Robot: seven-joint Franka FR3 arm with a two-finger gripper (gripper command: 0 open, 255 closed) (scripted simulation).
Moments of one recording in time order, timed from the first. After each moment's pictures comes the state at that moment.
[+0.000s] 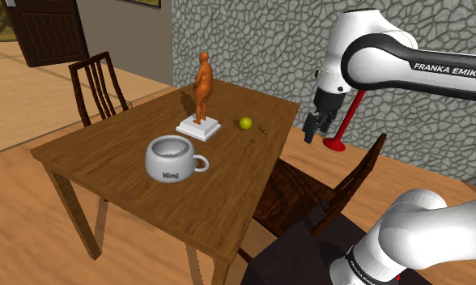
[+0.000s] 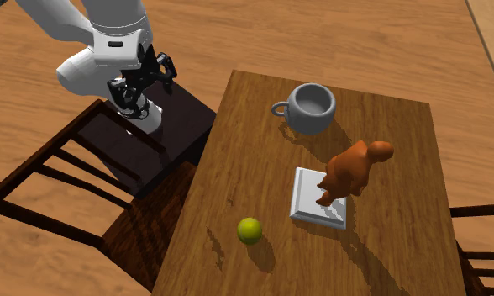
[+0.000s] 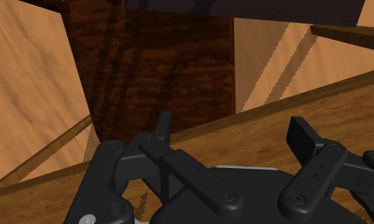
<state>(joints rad) 0.01 -0.74 0.06 -2.41 -0.08 1.64 0.01</state>
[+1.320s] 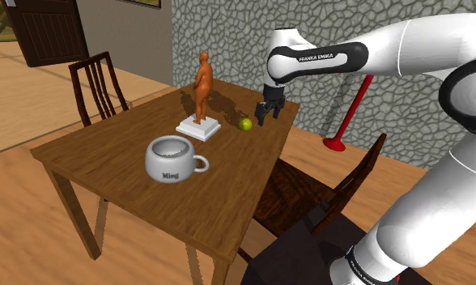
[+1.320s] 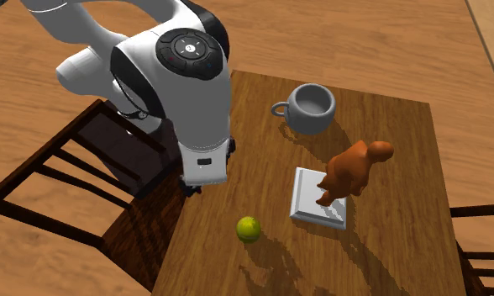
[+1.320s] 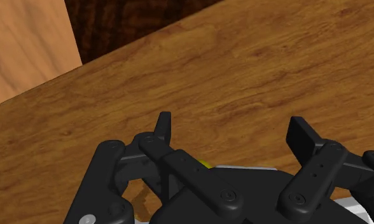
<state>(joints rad) -0.04 -0.04 0.02 -1.97 -0.12 1.91 -0.03</state>
